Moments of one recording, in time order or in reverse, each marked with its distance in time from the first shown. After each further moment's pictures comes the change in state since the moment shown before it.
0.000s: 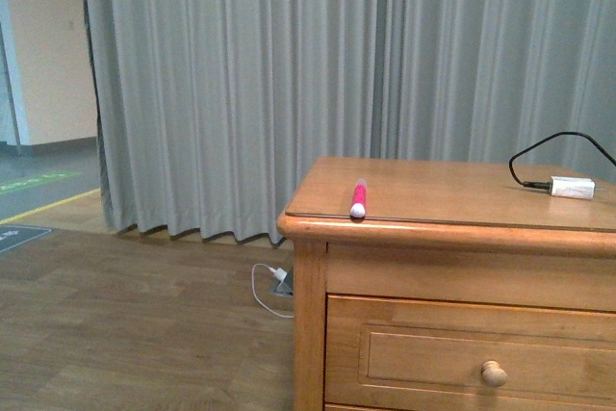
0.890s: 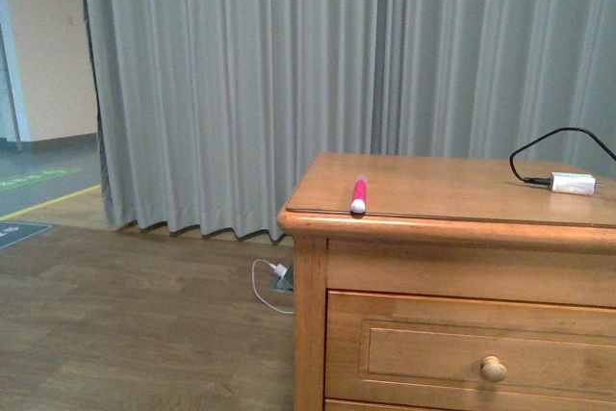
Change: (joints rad) left arm 0.000 0.000 0.000 0.000 0.000 0.000; right arm 0.000 0.000 0.000 0.000 0.000 0.000
